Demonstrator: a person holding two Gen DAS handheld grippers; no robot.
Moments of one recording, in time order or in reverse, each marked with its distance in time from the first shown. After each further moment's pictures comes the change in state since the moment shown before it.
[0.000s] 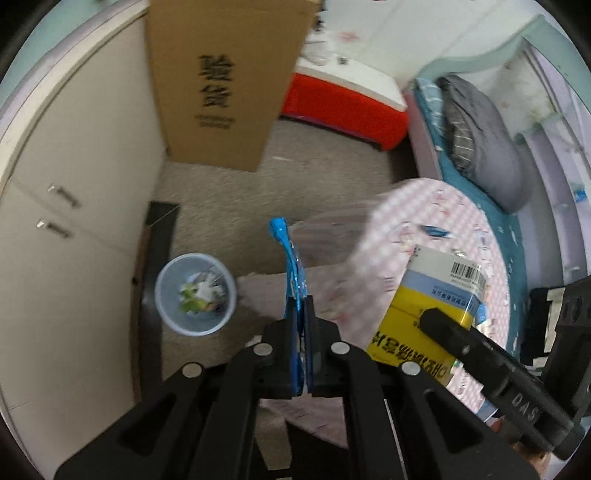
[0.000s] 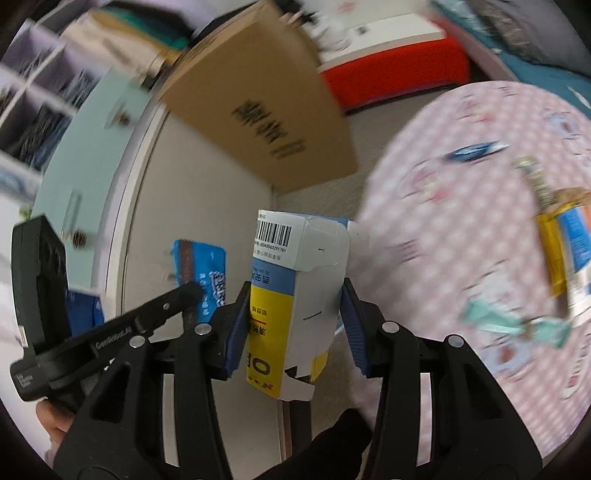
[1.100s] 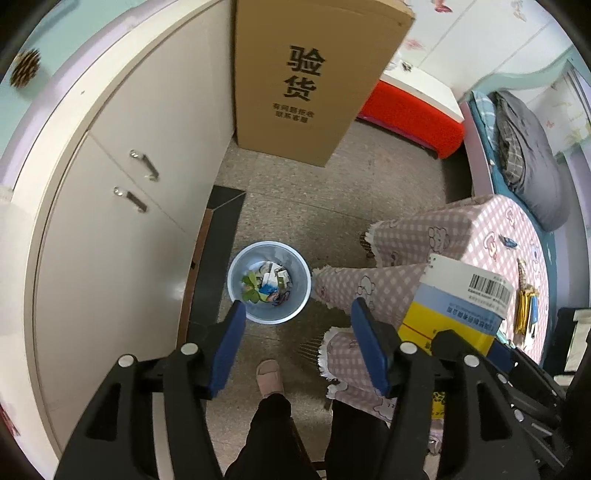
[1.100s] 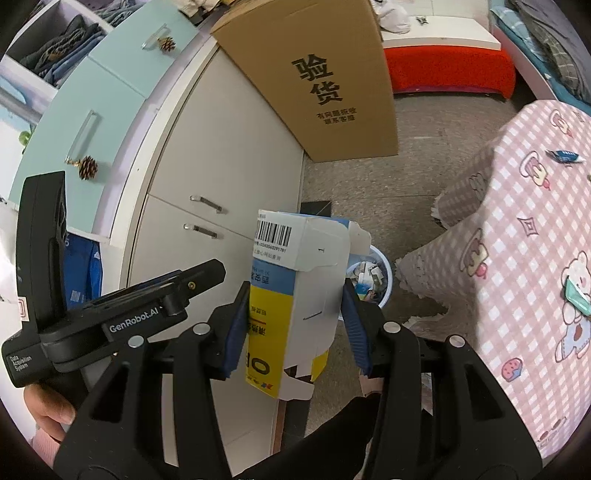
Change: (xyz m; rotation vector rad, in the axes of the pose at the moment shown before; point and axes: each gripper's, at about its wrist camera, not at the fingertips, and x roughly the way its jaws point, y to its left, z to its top) left arm -0.025 0.134 -0.011 -0.093 0.012 0.133; right arm 0.065 0.117 -0.036 -0.138 0.077 -0.022
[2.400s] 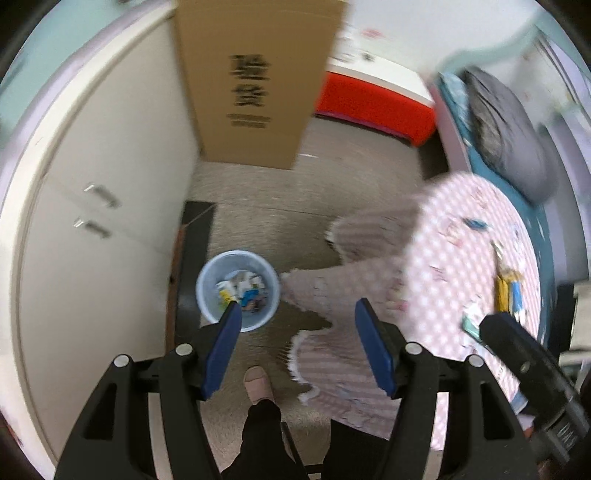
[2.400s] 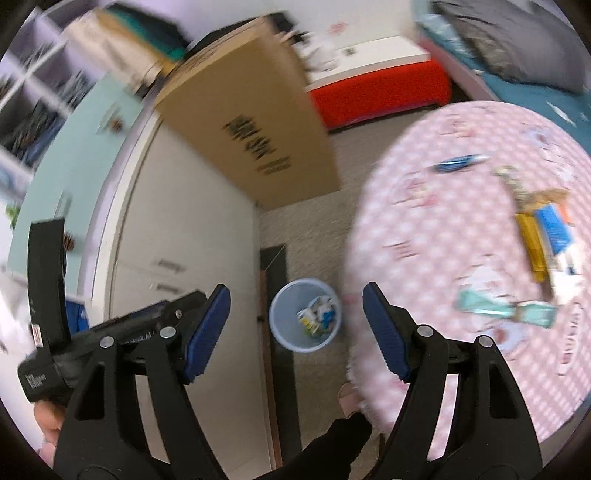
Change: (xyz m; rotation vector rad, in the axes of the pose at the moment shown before) left arm 0.005 -0.129 -0.004 0.152 -0.006 -0.026; right arm -0.102 -0.134 0.002 0.201 -0.196 -0.104
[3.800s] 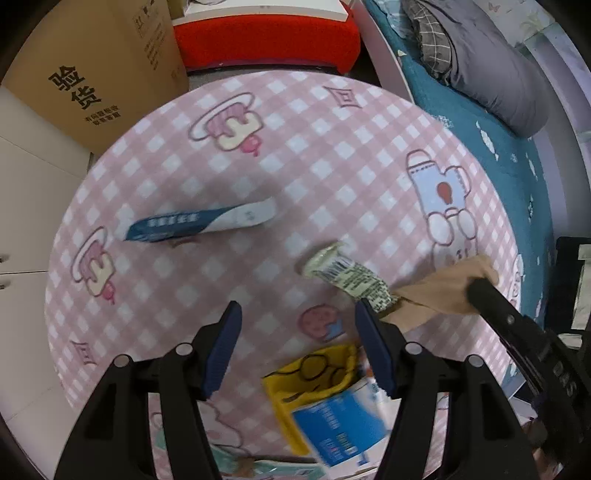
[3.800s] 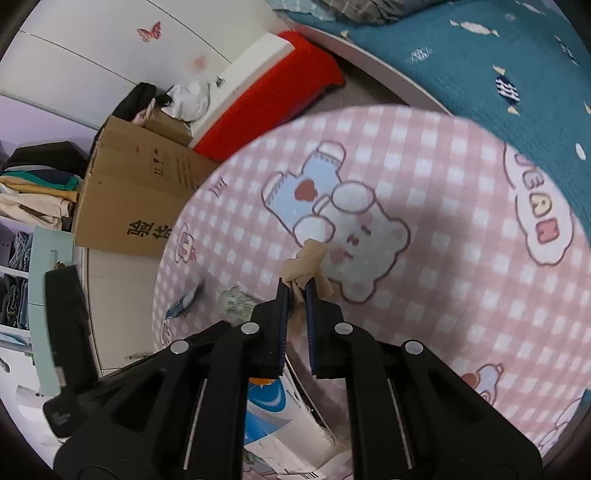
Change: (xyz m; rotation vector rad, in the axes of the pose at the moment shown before) left arm 0.186 -0.373 0.056 0.125 0.218 -0.023; right arm -0.011 -0.378 0.128 0.350 0.013 0.025
